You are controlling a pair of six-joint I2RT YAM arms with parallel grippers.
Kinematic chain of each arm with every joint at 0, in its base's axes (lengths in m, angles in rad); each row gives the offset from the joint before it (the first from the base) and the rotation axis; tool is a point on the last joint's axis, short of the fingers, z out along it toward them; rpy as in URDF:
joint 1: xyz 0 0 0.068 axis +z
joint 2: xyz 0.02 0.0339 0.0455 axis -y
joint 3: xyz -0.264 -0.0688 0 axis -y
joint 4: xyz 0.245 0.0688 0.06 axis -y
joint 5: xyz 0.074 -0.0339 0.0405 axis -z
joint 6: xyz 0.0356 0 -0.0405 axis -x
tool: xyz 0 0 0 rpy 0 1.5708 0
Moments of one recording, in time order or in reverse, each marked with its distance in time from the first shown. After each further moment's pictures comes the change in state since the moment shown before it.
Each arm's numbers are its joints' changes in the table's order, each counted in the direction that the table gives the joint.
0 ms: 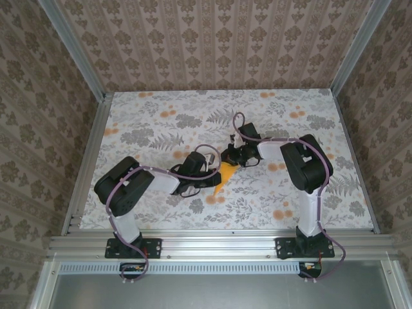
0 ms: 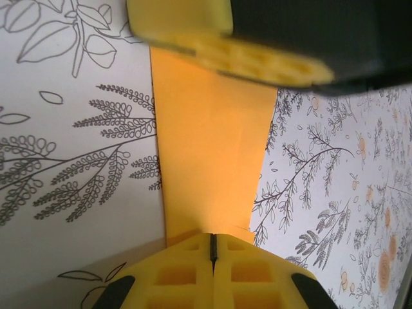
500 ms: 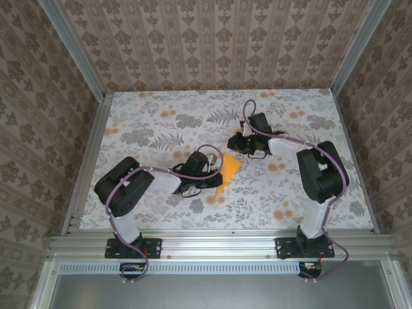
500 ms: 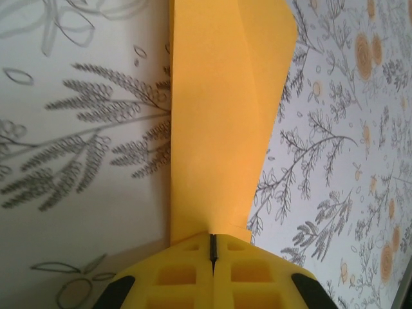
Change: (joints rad) left arm -0.019 0.005 0.035 -0.078 0.003 -0.007; right arm -0.028 0.207 -0.045 -0.039 0.118 0.061
